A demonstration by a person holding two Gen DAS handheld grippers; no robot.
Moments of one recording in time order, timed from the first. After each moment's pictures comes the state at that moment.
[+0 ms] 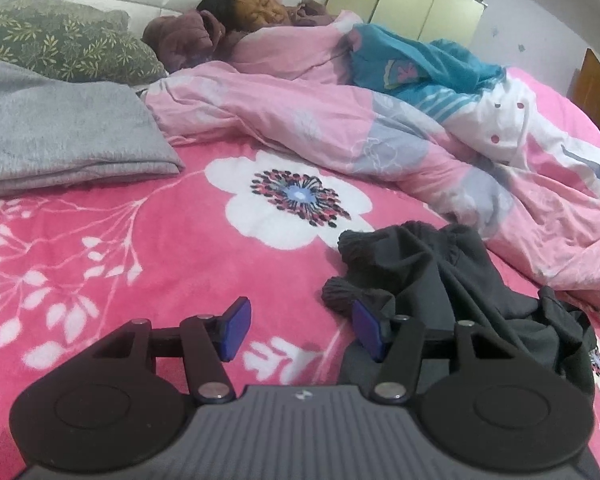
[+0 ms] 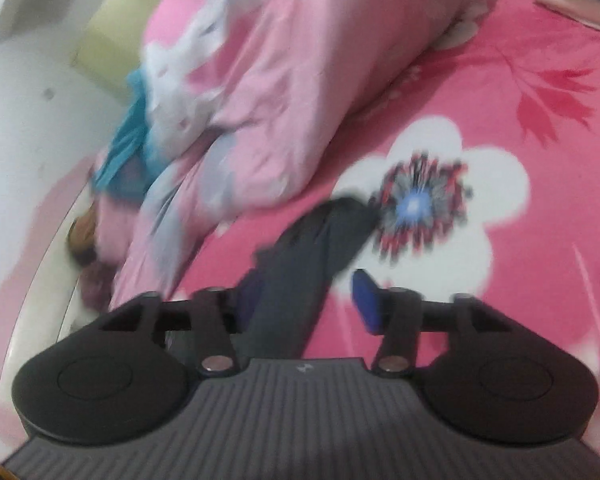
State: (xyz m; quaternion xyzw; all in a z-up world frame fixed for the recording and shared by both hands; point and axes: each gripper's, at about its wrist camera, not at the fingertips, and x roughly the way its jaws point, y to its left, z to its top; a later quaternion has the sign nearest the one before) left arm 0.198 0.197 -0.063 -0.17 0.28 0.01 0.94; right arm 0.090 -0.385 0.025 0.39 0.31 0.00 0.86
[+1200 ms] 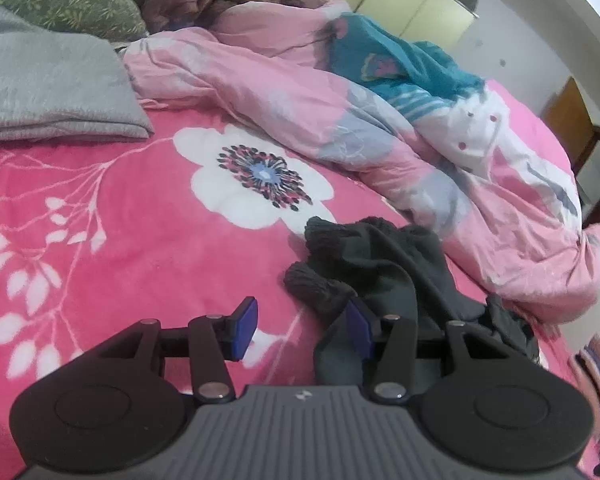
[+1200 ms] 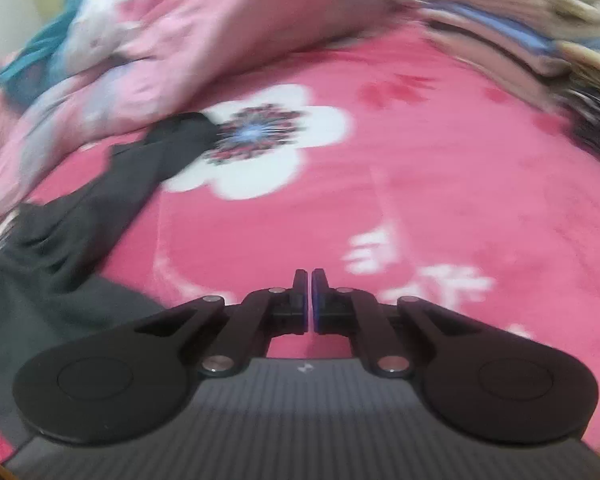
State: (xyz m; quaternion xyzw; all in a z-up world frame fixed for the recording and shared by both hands) left arm 0.200 0.212 -0.067 -0.25 0.29 -0.06 0.92; right arm 0.015 -0.330 -0.024 0.18 0.34 -0.14 0.91
